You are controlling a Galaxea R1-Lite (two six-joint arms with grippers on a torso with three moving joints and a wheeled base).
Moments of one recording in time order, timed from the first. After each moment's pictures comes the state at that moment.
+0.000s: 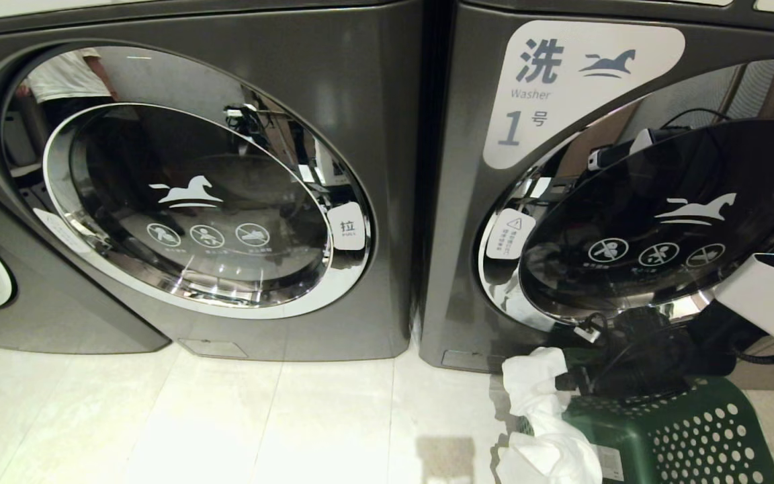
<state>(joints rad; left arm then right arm) 0.00 0.00 0.00 0.01 0.00 0.01 -0.12 2.42 -1.14 -0.16 0.71 -0.13</state>
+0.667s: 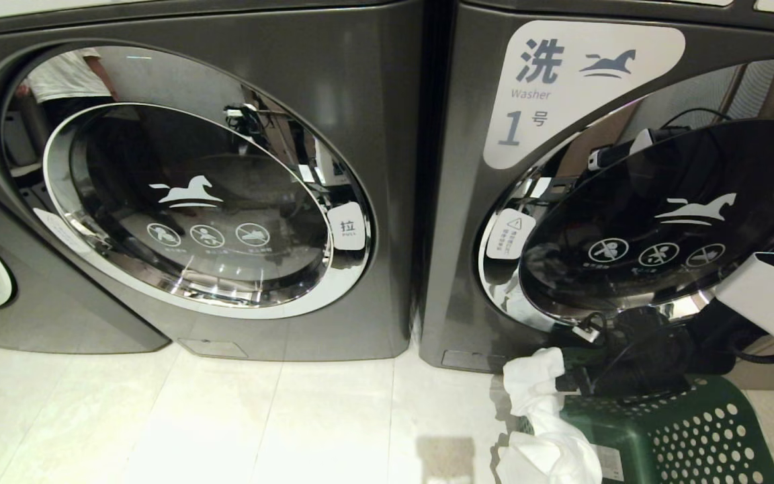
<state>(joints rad) 0.00 0.00 0.00 0.01 0.00 0.01 -0.12 2.43 -1.16 -0.15 0.75 -0.17</state>
